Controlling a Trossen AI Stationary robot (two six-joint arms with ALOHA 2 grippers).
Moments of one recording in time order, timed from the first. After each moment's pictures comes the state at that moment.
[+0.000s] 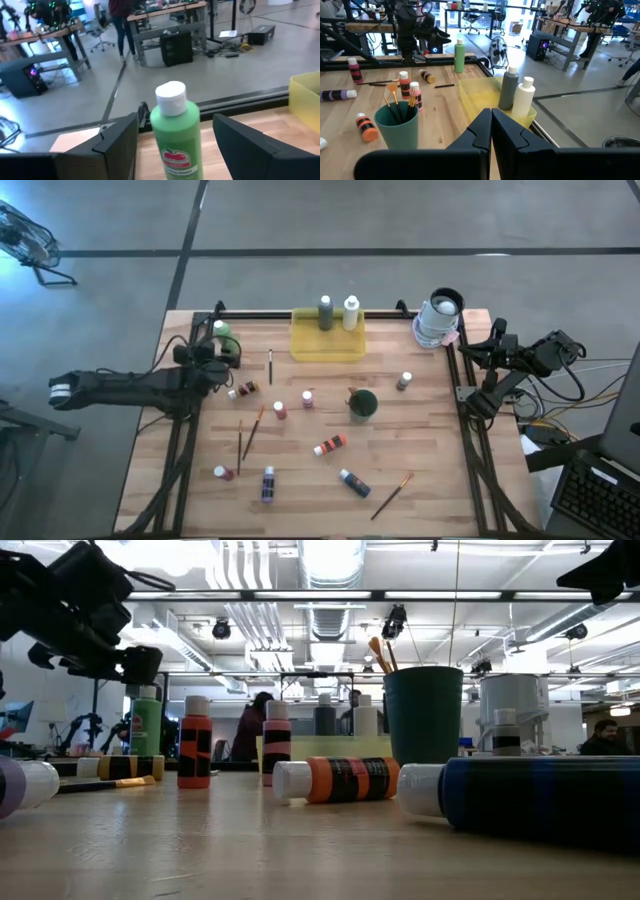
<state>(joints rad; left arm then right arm) 0.16 0.60 0.27 -0.33 -1.29 -0.54 0.64 0.01 0.79 -1.10 0.94 0.20</state>
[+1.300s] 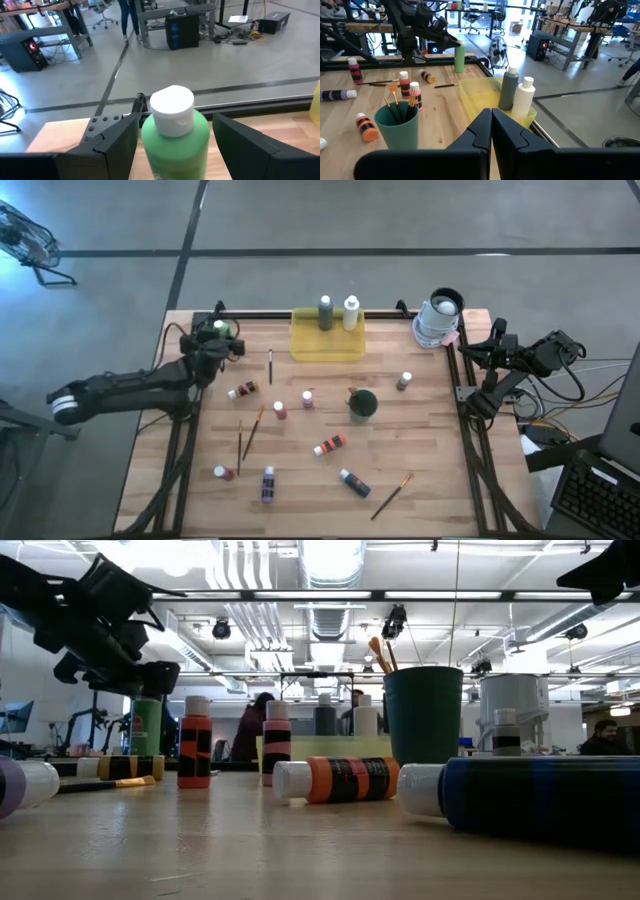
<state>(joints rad) 0.50 0.76 0.26 0.03 -1.01 -0.35 0.64 0.01 0.79 -1.10 0.94 0.20</state>
